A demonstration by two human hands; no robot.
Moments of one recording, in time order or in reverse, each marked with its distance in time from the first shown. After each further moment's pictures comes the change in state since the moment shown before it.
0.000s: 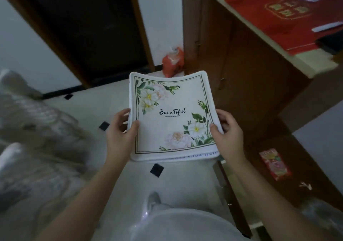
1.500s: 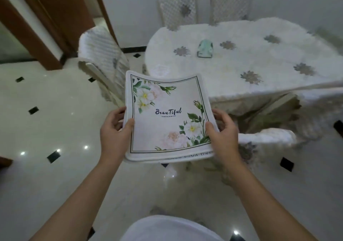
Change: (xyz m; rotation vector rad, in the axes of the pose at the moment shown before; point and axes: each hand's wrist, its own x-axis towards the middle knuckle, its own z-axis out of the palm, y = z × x) left_hand -0.291 -0.108 -0.437 0.115 1.685 -0.526; right_hand -0.306 -0.150 0.568 0.106 -1.659 -0.333
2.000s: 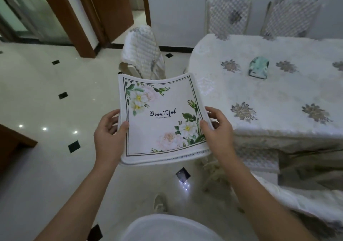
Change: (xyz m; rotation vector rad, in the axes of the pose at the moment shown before) left_hand 0.157 -0.062 -0.100 -0.023 0.230 -0.095; right_hand 0.107 -0.027 0.212 -0.010 -0.231 -0.006
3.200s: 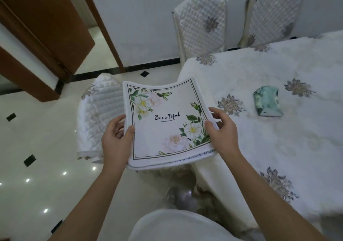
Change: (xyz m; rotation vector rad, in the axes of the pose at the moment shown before) left_hand 0.369 0.015 0.280 0.044 -0.284 -0.035; right_hand 0.400 0.031 0.037 -0.085 0.263 0.109
